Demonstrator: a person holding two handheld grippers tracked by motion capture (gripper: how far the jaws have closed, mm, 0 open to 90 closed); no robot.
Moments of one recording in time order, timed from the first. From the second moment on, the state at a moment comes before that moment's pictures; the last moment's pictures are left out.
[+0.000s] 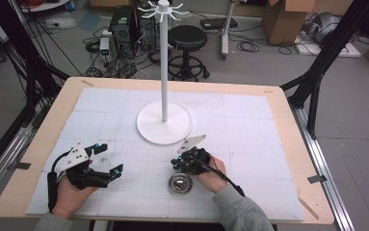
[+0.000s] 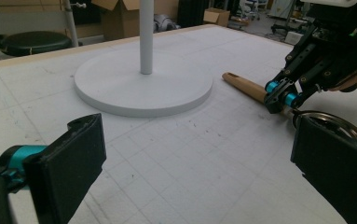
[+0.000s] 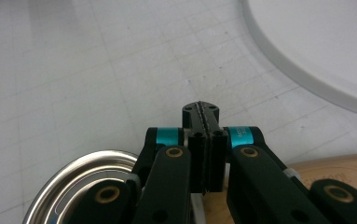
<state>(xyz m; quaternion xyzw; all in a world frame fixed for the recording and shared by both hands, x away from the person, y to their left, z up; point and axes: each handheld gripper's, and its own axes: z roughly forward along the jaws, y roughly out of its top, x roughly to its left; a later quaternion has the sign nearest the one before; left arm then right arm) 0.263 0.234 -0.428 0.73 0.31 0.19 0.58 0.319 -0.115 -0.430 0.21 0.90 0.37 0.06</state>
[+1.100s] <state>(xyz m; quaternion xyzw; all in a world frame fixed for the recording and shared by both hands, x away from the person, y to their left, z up) 0.262 0.235 -0.429 0.73 0.31 0.19 0.58 0.315 -0.114 -0.436 0.21 0.91 0.34 0.05</state>
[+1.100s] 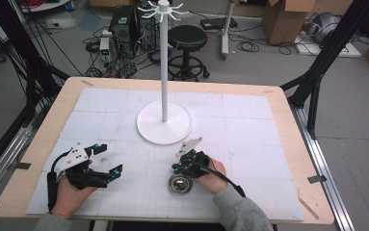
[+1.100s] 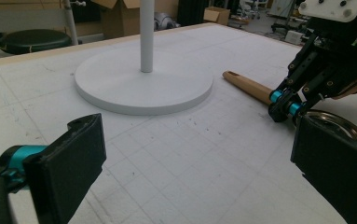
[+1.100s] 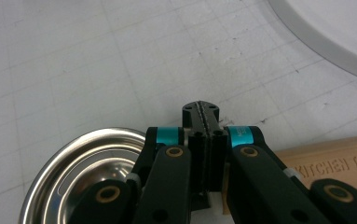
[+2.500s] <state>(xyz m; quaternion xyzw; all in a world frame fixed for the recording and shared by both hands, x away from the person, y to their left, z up) 0.262 0.236 -0.428 0.72 0.31 0.20 0.58 0.299 -0.152 -0.433 0.18 0.93 0.33 0.03</state>
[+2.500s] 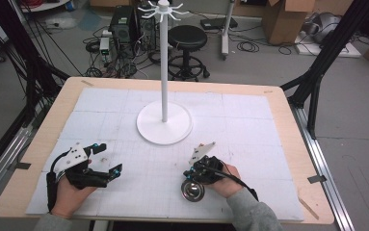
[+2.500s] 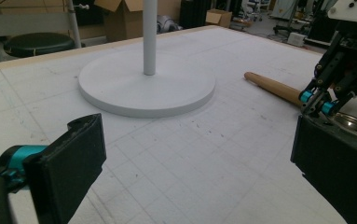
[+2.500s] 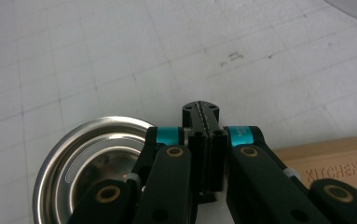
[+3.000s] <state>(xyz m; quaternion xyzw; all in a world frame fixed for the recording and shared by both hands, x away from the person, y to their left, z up) 0.263 0.236 -0.428 0.72 0.31 0.20 0.59 0.289 -0.175 -0.432 0.17 0.93 0.32 0.03</state>
